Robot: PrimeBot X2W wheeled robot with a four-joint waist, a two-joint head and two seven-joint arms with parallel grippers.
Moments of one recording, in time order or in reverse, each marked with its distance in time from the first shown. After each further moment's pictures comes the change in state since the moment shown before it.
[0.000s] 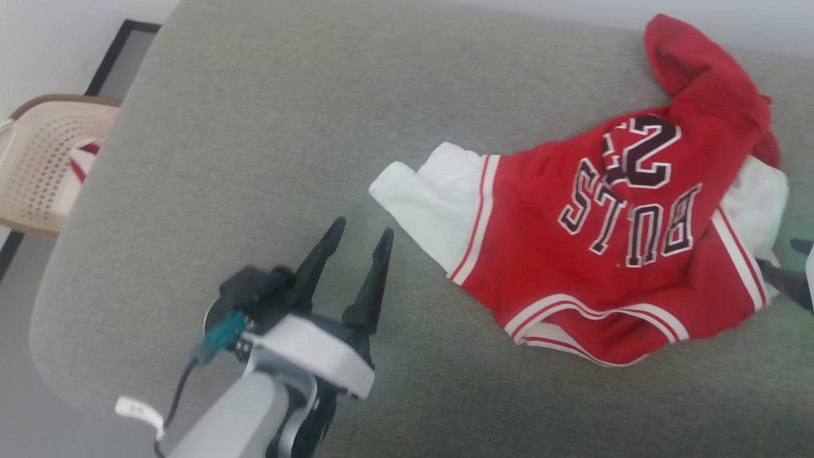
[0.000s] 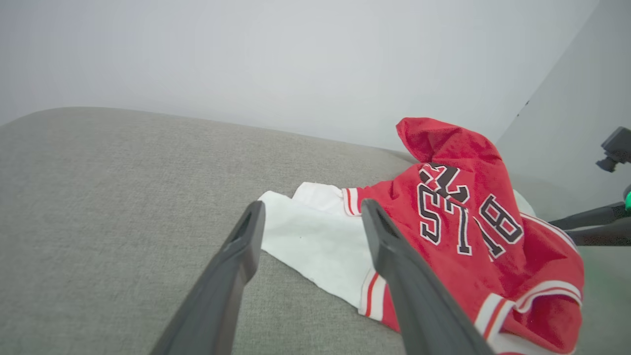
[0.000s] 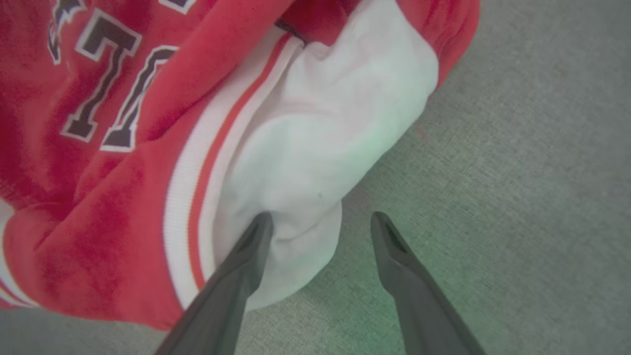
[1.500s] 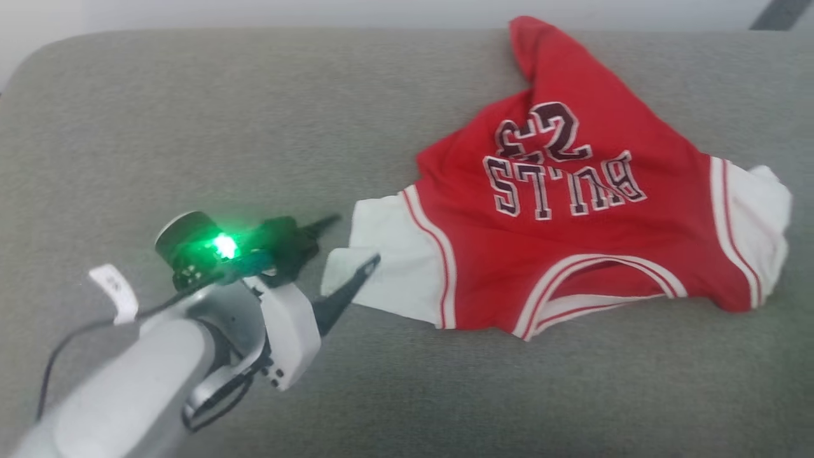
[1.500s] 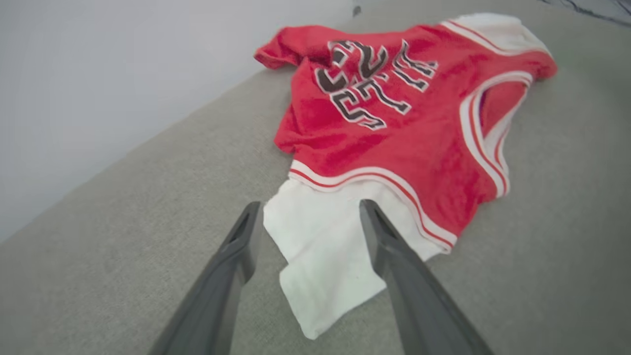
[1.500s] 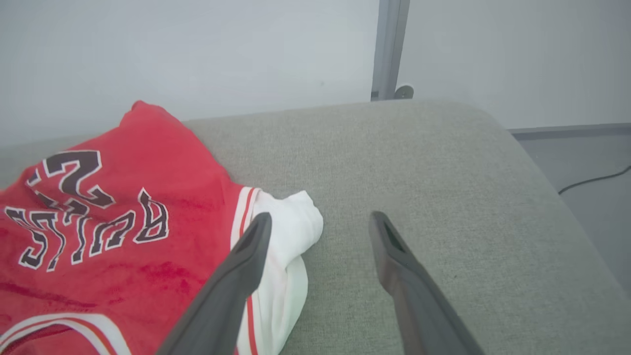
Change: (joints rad) left arm -0.137 0.232 -0.018 -0.119 0.213 -0.250 0.423; right arm 0.329 0.428 -0.734 -0.112 -0.342 0.000 -0.384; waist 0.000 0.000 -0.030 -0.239
